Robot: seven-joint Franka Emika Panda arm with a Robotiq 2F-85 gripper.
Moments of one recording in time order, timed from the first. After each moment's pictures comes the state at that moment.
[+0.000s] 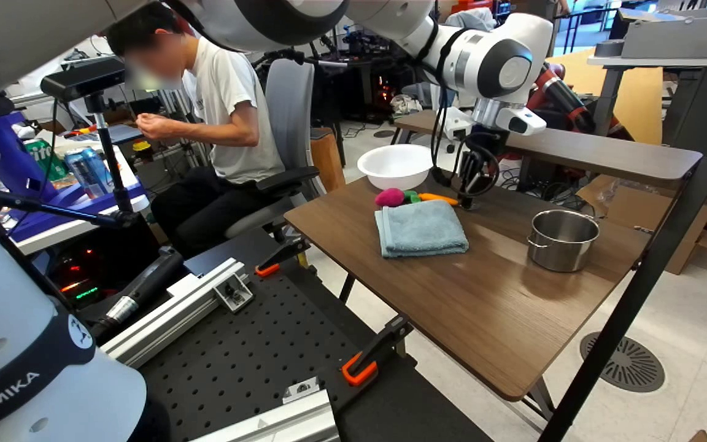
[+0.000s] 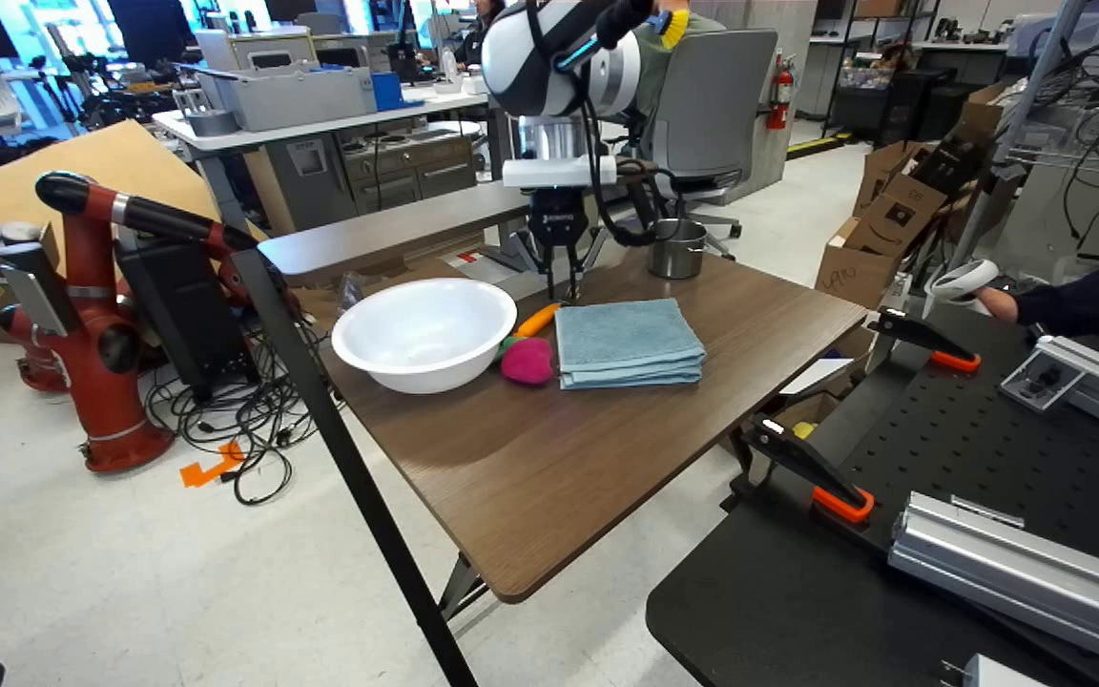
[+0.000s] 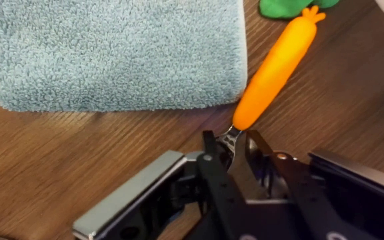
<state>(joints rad) 0.06 1.22 -0.04 -0.91 0.20 1.92 0.63</state>
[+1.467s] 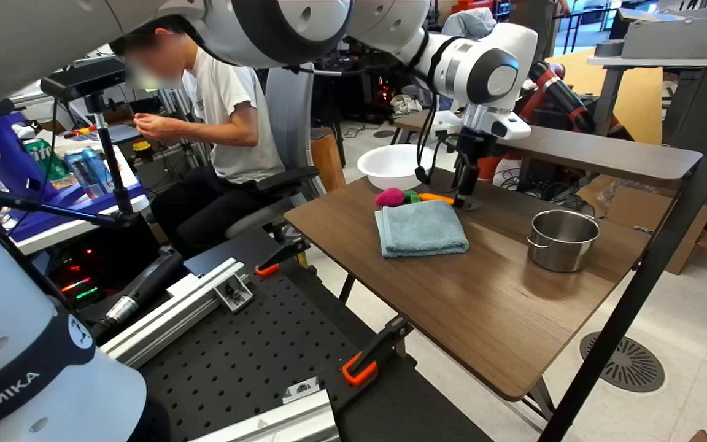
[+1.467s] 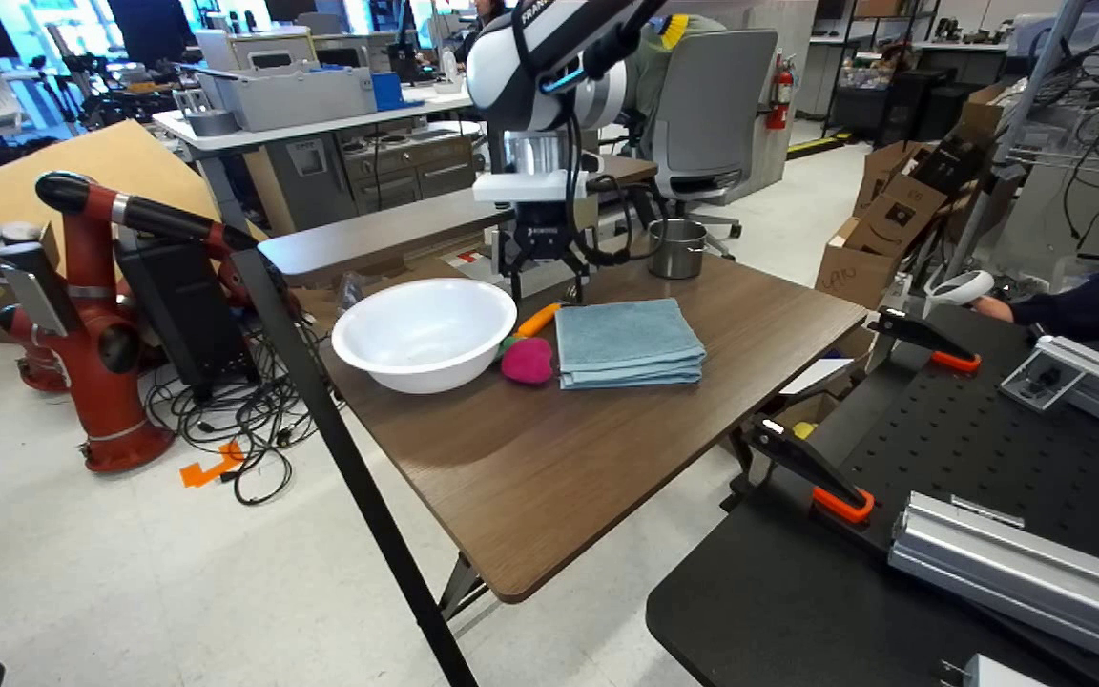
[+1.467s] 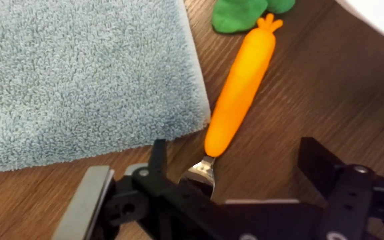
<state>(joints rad) 0.08 1.27 -0.03 -0.85 0.20 1.92 0.83</state>
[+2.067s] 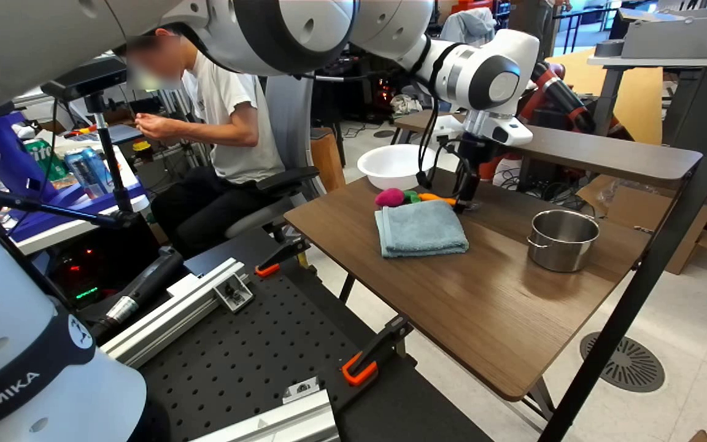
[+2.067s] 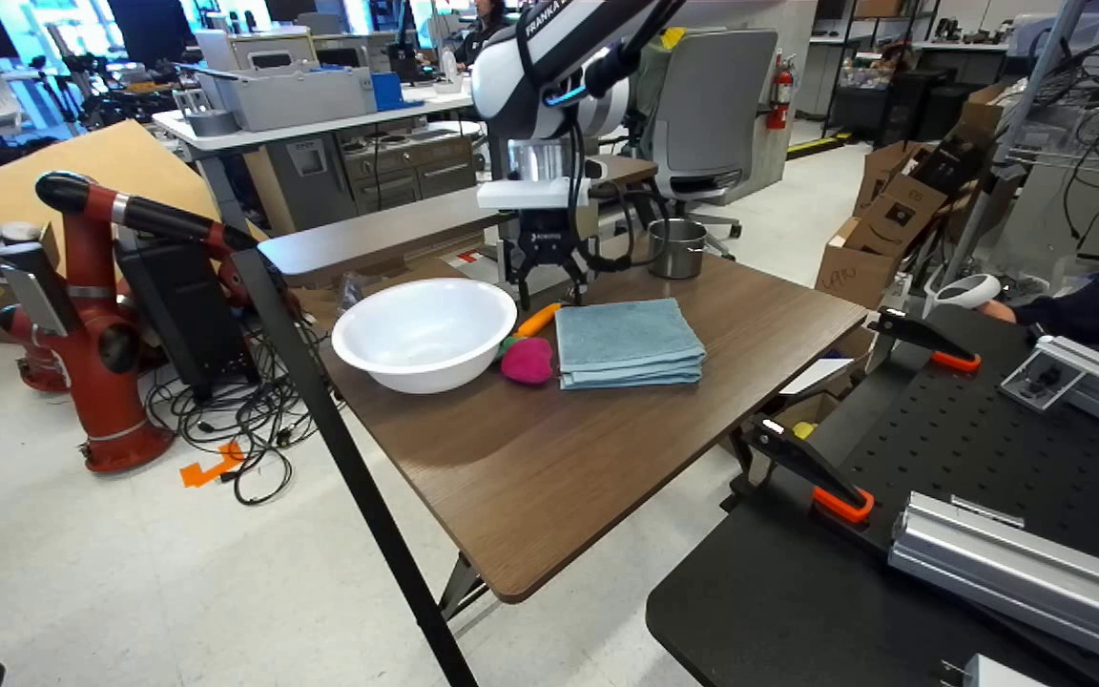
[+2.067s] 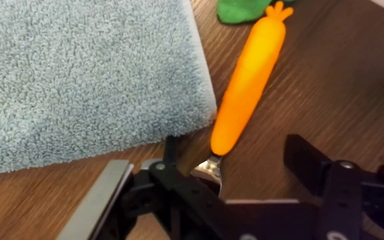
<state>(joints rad) 0.07 1.29 -0.03 -0.83 0.20 1.92 0.84</state>
